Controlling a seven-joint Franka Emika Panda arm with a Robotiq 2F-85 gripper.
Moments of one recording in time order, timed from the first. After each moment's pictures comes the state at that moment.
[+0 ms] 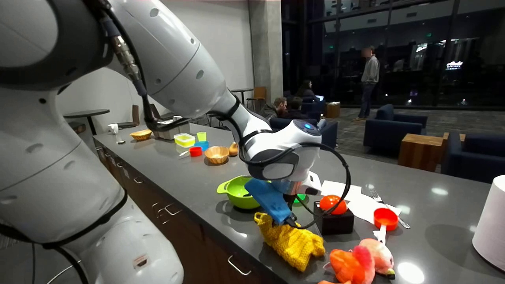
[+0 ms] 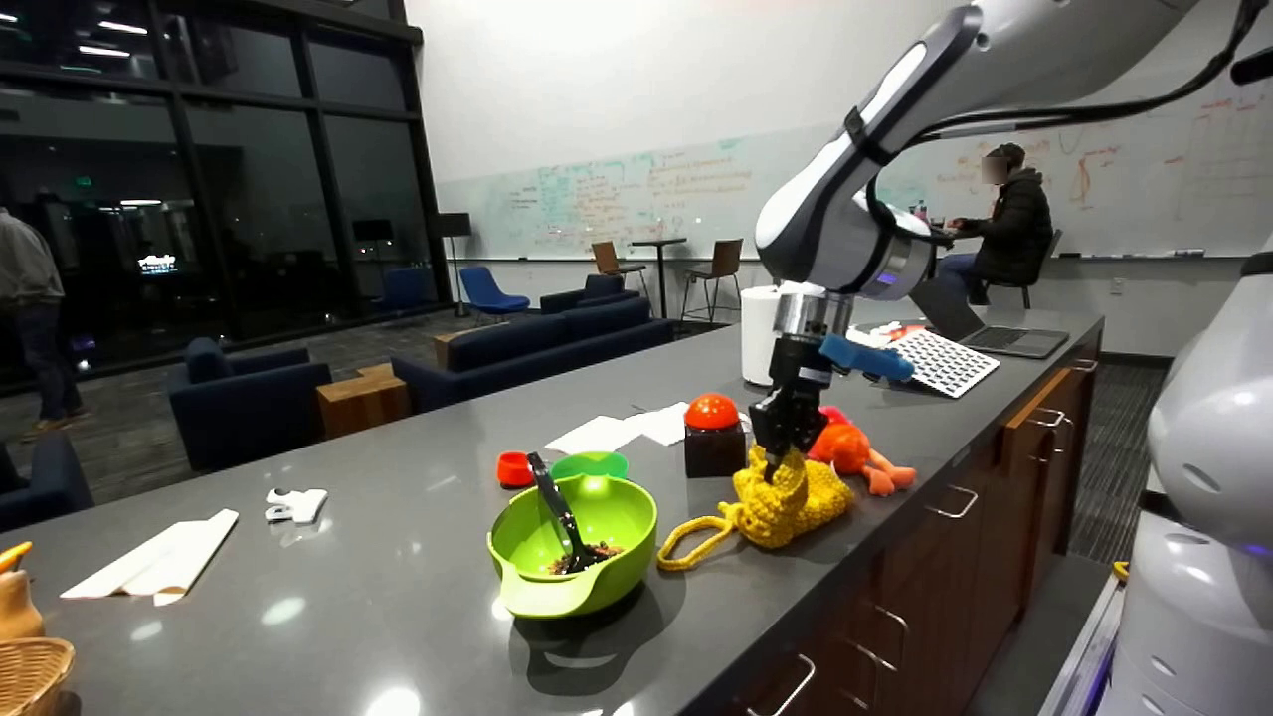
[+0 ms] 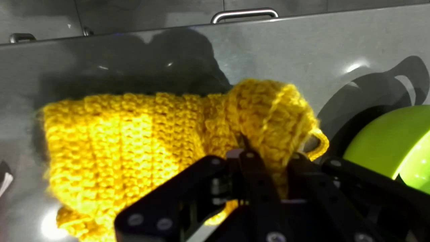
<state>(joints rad) 0.02 -0.33 -0.21 -2.73 0.40 2.33 -0.39</state>
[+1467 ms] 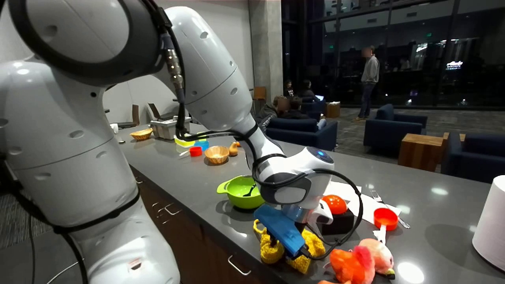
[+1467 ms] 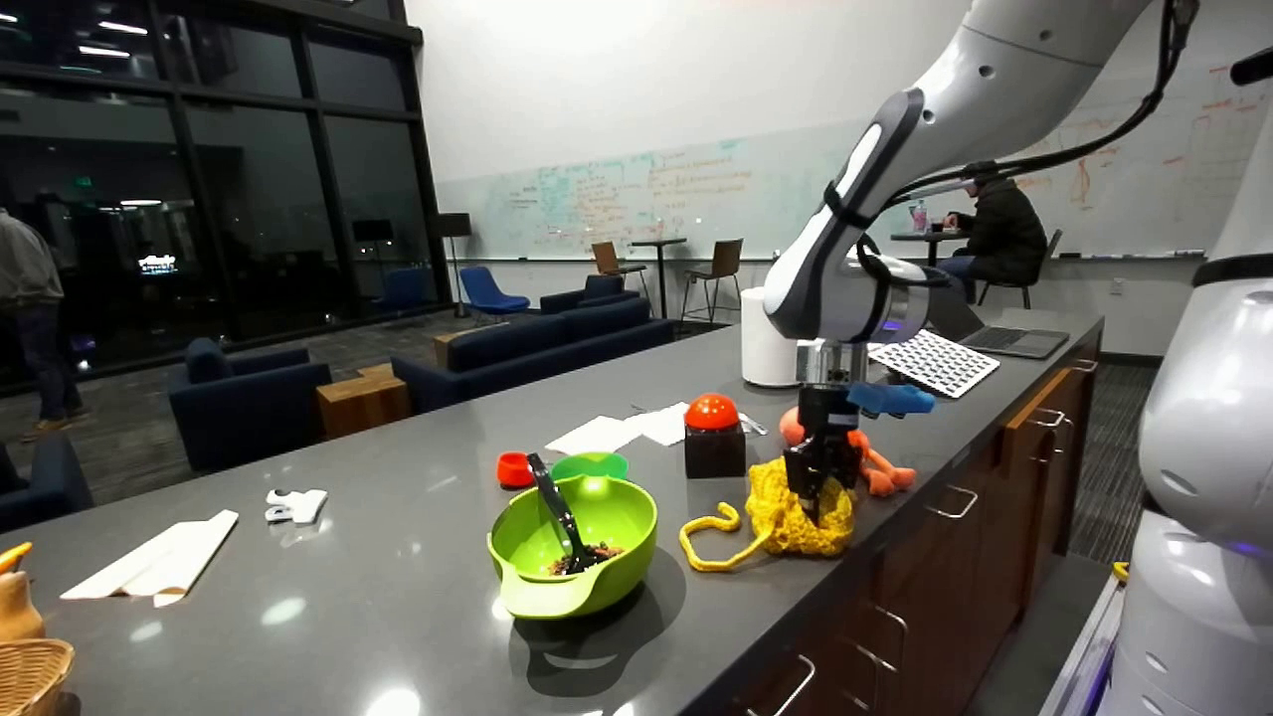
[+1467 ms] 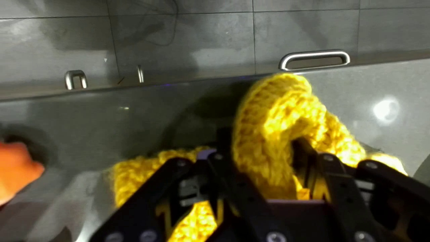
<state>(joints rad) -0.05 -0.14 -0.22 -2.72 0.31 2.38 -0.48</state>
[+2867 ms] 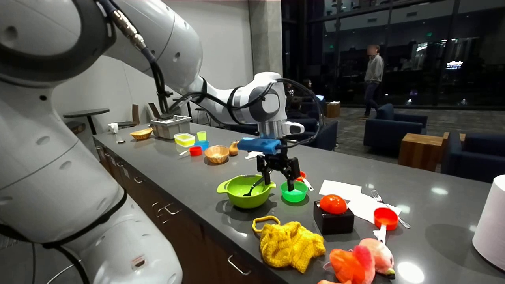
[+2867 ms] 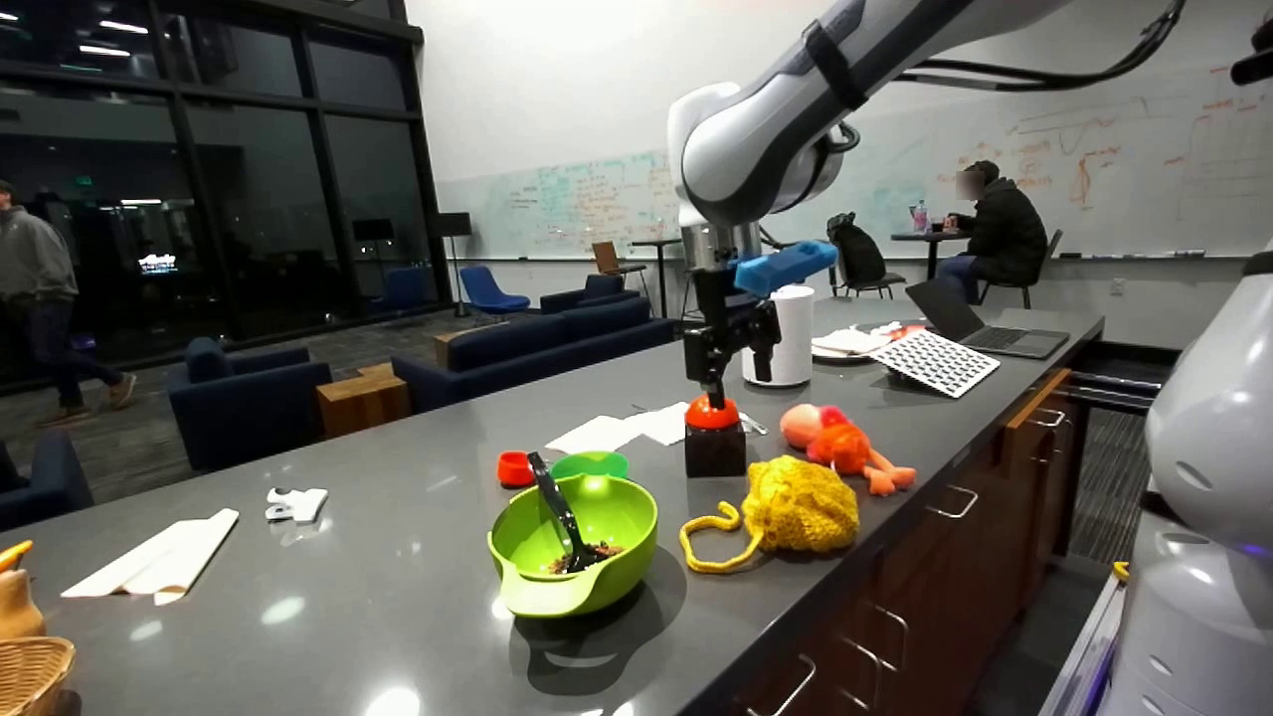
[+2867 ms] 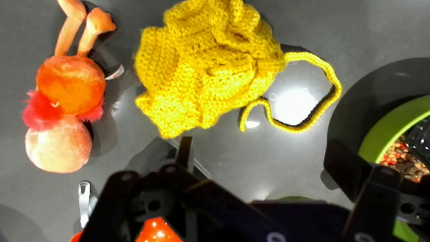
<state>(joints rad) -0.01 -0.34 0.07 -2.45 -0.11 2.08 0.10</state>
